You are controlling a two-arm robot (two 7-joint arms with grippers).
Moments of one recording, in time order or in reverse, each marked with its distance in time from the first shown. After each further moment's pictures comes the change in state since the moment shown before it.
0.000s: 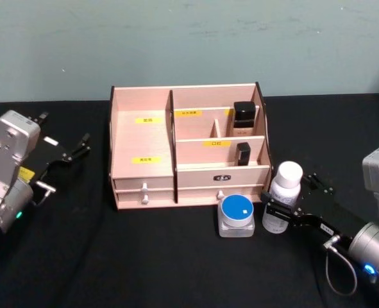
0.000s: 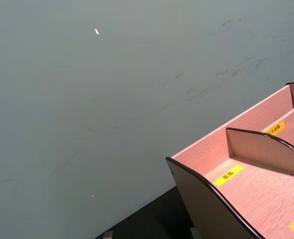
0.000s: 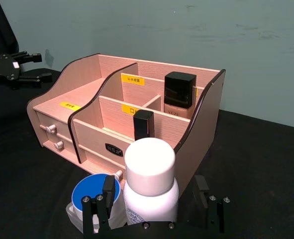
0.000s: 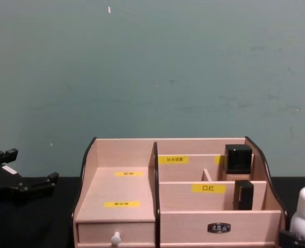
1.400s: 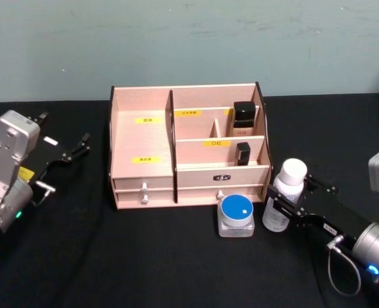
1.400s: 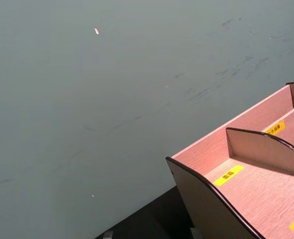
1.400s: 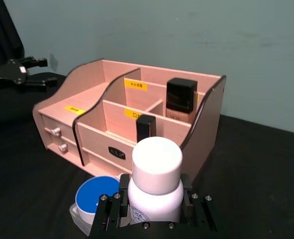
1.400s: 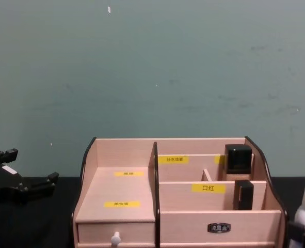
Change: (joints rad) left arm 0.000 0.000 0.000 0.000 0.000 0.000 0.000; right arm -0.012 0.005 0.015 -0.007 0.006 -0.020 0.023
